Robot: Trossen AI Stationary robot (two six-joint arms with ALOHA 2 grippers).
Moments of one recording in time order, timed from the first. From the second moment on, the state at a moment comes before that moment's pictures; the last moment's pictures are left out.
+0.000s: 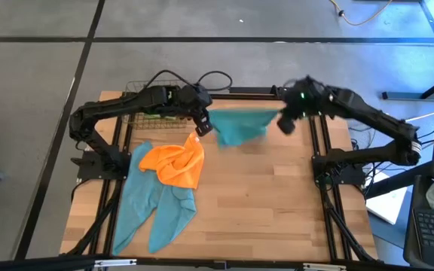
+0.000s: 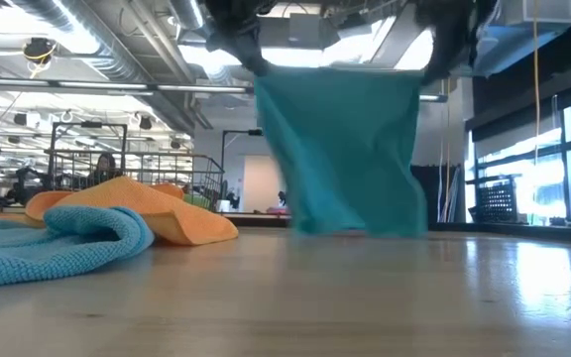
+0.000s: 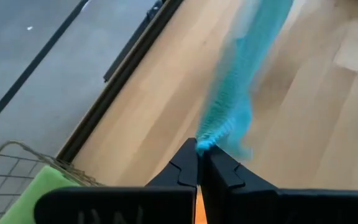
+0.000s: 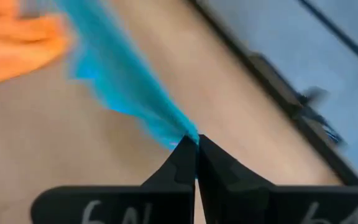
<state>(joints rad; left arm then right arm) 0.26 1.59 1.64 -0.95 -0.27 -0.17 -0.48 1.10 1.22 -1.01 0.10 0.10</state>
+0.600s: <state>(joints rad) 0.37 1.58 1.64 -0.93 -0.23 -0.12 -0.51 1.07 1.23 -0.88 0.24 -0.25</state>
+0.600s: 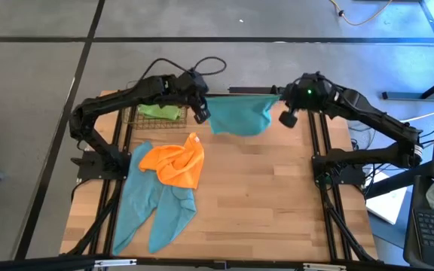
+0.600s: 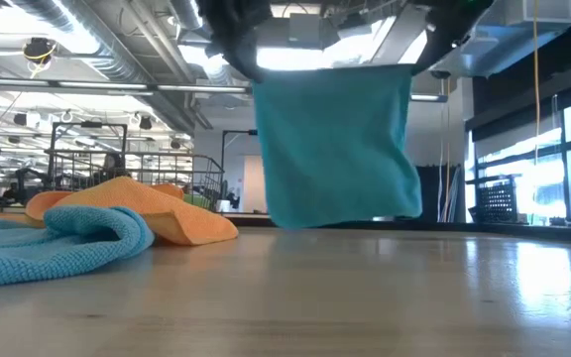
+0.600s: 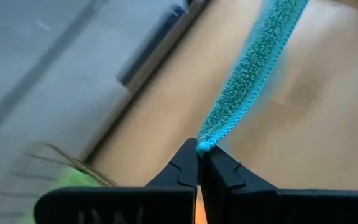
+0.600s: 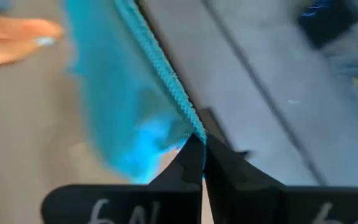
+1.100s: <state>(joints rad) -0.09 1.59 1.28 -0.72 -0.07 -0.57 -0.22 0.99 0.78 -0.92 -0.35 0.18</state>
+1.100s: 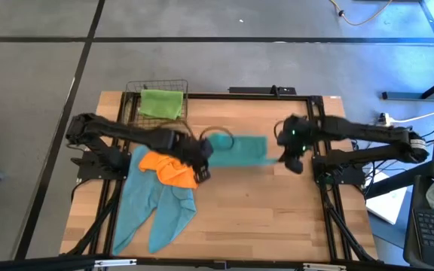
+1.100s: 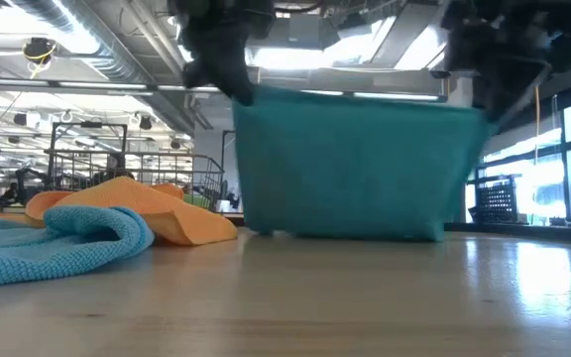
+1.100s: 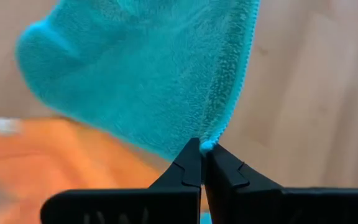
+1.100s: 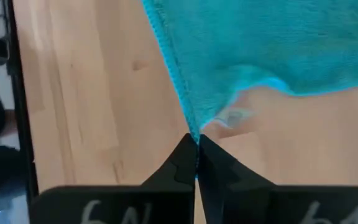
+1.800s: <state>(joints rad) -0.15 1.59 1.07 -0.52 -0.05 -0.67 0.07 0.98 0.61 -0.56 0.01 0.44</state>
